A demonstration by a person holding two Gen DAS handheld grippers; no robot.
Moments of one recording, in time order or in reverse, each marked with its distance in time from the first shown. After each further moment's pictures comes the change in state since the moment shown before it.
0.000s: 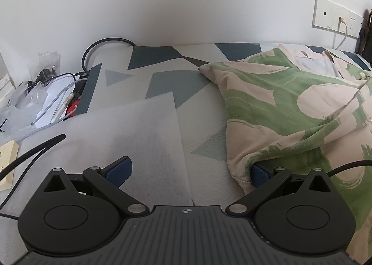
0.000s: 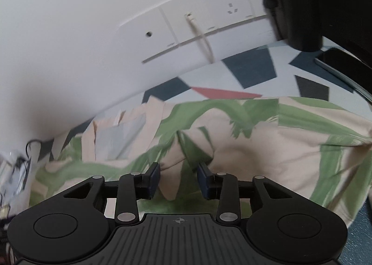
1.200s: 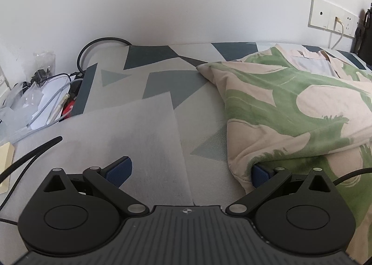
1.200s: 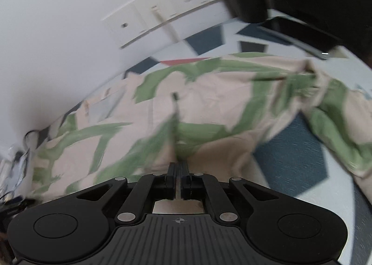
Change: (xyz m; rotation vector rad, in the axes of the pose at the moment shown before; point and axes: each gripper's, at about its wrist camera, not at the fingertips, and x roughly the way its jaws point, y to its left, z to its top) left arm 0.002 0.005 0.002 0.002 0.006 -0.031; right arm -0.083 -0.026 -0.068 0.122 0.034 -0.103
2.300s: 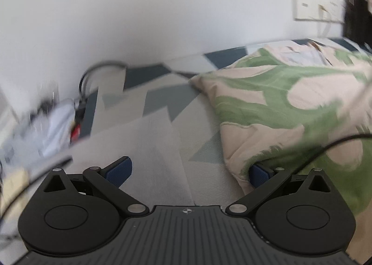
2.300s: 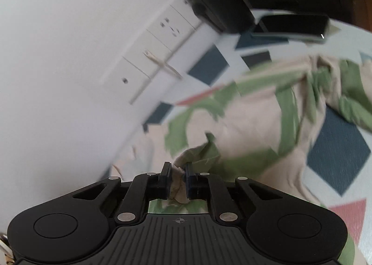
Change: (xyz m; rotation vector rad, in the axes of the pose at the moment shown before) left arm -0.020 -0.023 -0.003 0.191 -0.090 0.057; right arm 0.002 0.023 0.040 0.384 -0.126 0.119
